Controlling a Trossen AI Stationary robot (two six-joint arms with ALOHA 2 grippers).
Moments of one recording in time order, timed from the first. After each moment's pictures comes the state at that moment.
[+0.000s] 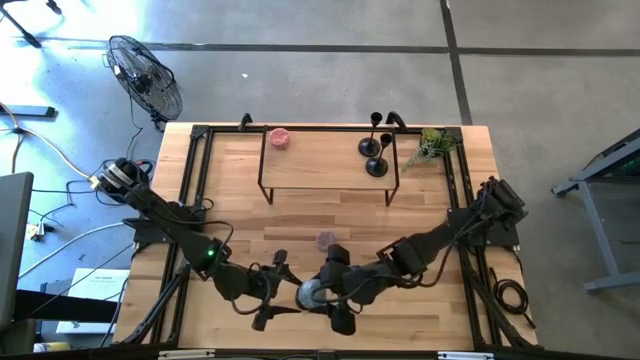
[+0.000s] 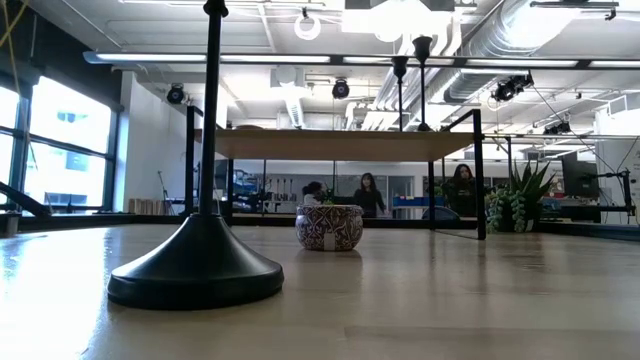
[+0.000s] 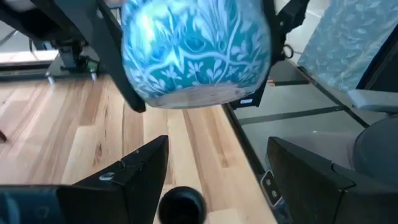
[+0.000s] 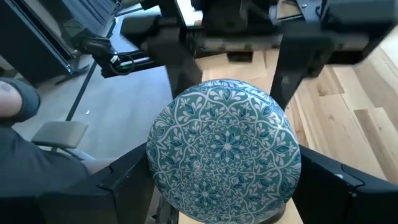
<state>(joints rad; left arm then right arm) -0.67 1.47 0.99 0.20 -0.41 -0.20 0.52 1.82 1.66 -0.38 0.23 0.52</state>
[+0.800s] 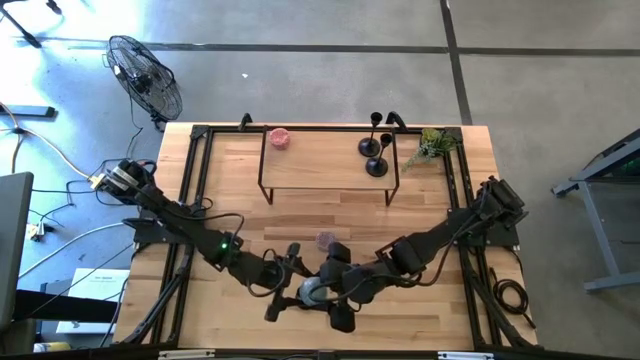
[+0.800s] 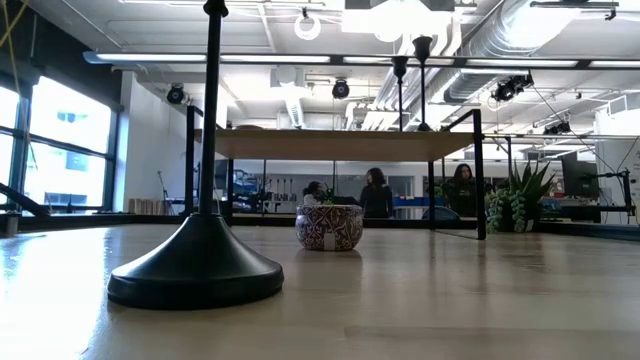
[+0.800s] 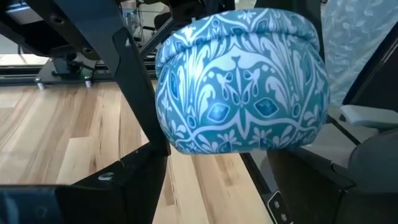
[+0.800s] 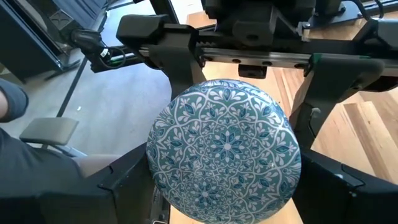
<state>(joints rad) -0.58 1.51 0.98 0.31 -0.26 -0.19 0.51 1.82 1.66 -0.42 0.25 0.52</state>
